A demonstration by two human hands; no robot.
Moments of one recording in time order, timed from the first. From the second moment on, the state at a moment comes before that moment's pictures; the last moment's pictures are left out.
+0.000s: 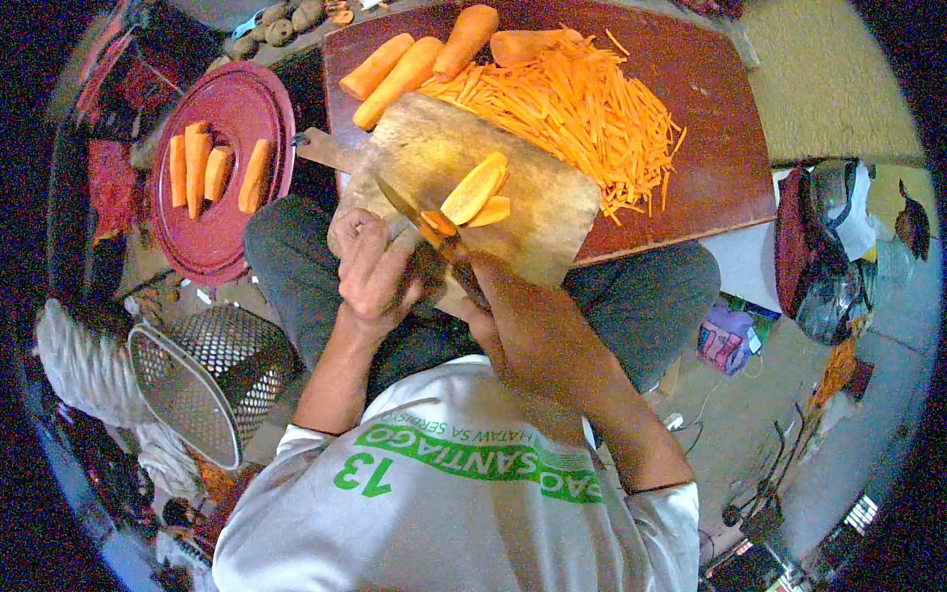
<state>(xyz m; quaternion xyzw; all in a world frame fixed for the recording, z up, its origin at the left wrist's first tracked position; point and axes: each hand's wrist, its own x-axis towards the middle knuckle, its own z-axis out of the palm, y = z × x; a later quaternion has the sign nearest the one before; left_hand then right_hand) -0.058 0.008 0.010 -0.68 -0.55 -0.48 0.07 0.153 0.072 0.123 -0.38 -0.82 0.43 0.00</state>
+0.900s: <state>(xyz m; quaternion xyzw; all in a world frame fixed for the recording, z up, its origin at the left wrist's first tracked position) -0.057 0.007 0.000 -0.68 -0.54 -0.50 0.06 0.161 0.070 0.128 -0.35 -0.82 0.45 0.09</state>
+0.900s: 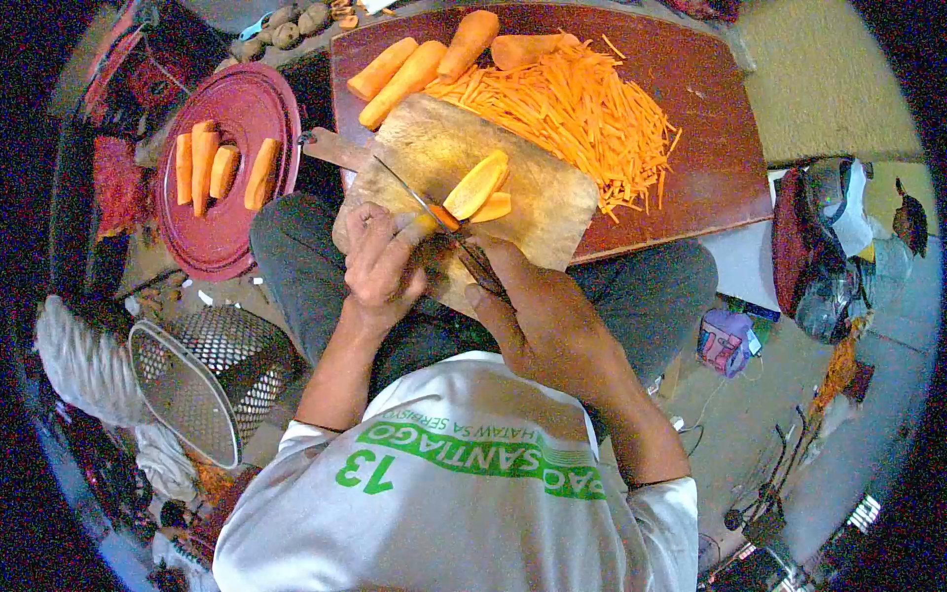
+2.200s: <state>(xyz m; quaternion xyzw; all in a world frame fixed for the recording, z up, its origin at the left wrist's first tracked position) -0.037 0.024 -0.001 -0.66 -0.65 -0.37 -0.08 0.207 0.075 0.074 -0.44 -0.71 0.50 0.25</state>
